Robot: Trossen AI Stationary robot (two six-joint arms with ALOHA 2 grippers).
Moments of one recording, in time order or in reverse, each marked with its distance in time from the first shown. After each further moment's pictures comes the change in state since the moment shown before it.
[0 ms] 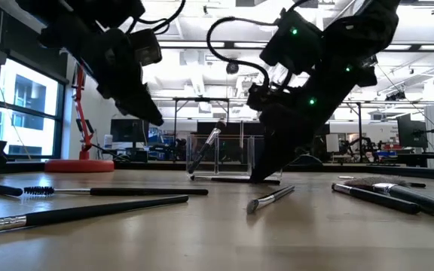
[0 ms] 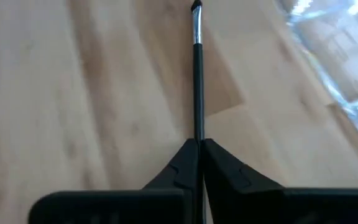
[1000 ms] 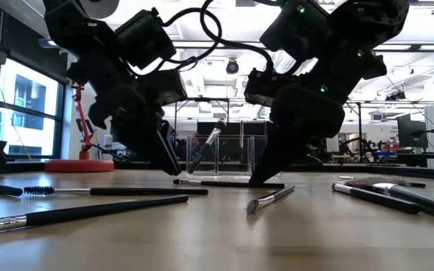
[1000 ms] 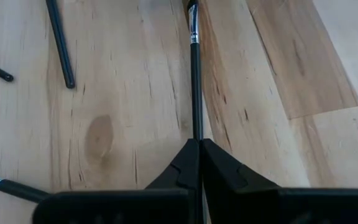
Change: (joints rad) left arm 0.000 0.351 0.085 0.141 0.105 0.192; right arm 0.075 0.005 0.050 -0.027 -0.060 -0.032
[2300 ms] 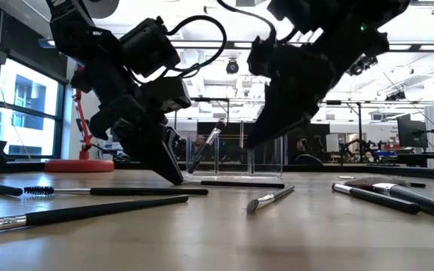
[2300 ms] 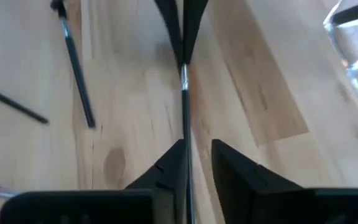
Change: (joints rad) left arm 0.000 0.066 0.001 0.023 0.033 0.052; right arm -0.005 -0.140 -0.003 -0.010 0.051 0.025
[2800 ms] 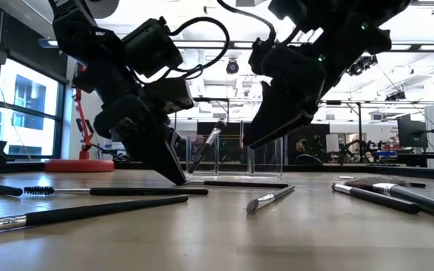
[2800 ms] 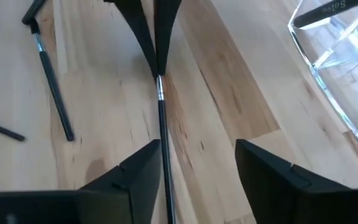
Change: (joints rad) left arm 0.000 0.061 0.001 -0.002 0.007 -0.034; right arm 0.000 -0.008 0.001 -0.024 0.077 0.059
